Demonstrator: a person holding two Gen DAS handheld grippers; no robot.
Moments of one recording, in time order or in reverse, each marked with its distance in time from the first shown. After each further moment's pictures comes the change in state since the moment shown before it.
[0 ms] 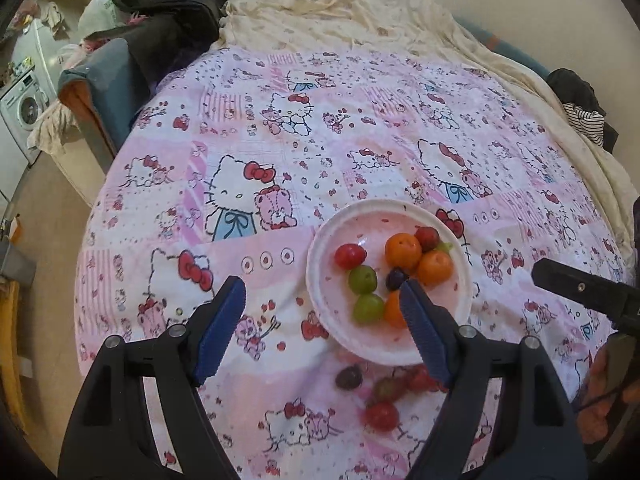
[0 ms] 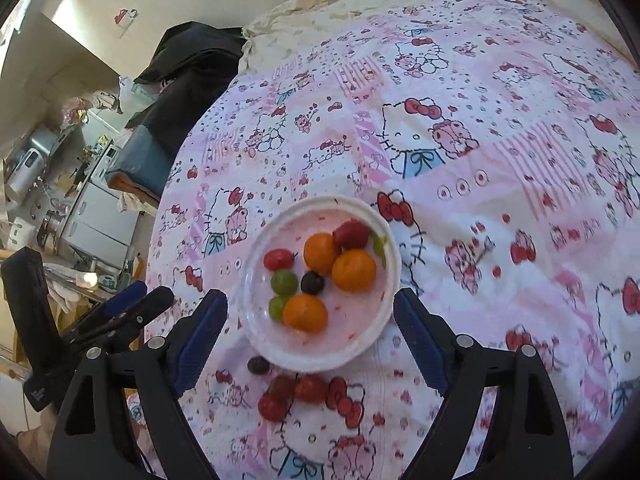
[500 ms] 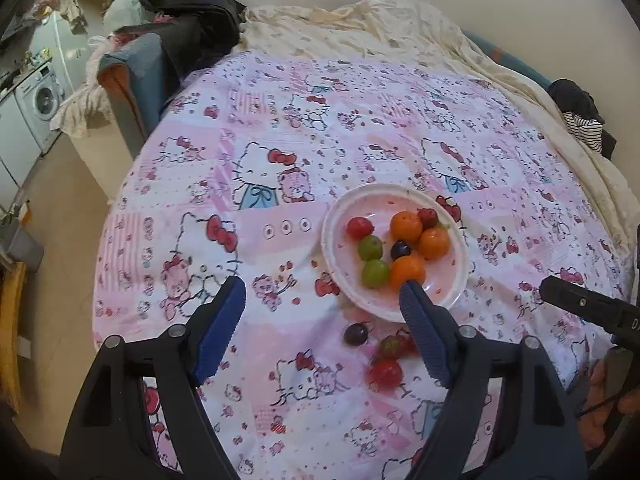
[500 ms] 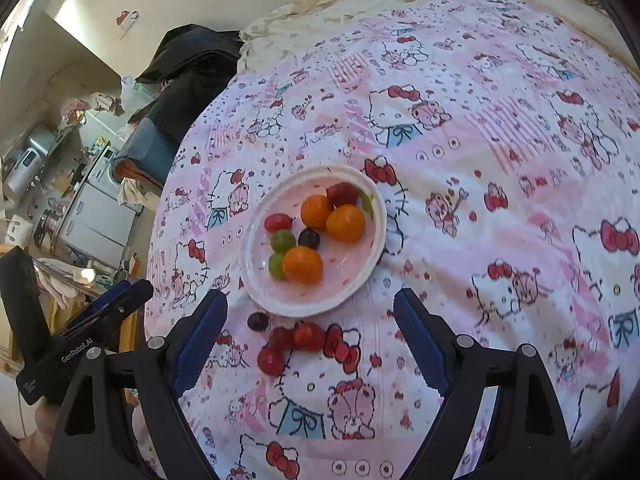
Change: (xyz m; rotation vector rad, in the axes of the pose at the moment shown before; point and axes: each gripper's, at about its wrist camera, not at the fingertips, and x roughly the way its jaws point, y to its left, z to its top) left arm -0.039 0.009 -0.043 -0.043 -0.042 0.032; right arm -0.030 0.003 -0.051 0.006 -0.016 -0.026
